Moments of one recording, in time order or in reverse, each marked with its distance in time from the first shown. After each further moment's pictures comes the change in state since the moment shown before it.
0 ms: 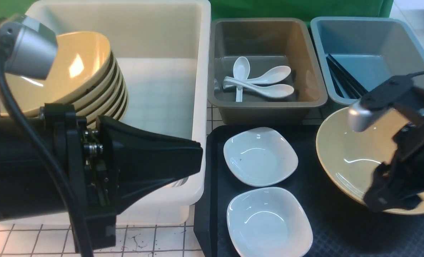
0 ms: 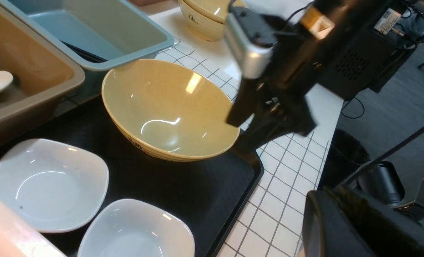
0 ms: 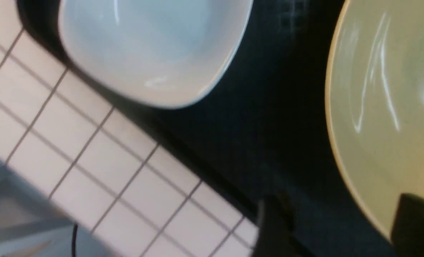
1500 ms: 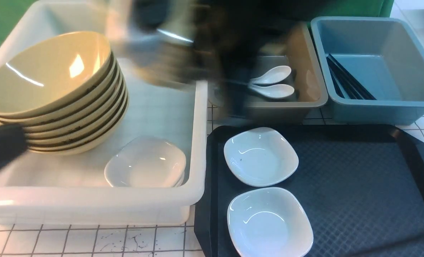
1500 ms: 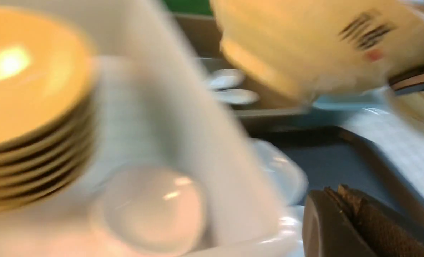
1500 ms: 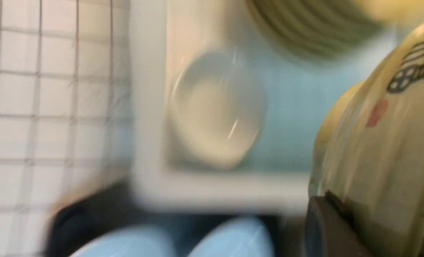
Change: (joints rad) right arm 0.572 0.430 -1.015 -0.135 0.023 -0.564; left arm 0.000 -0.385 -0.006 1.078 -0.048 -1.160
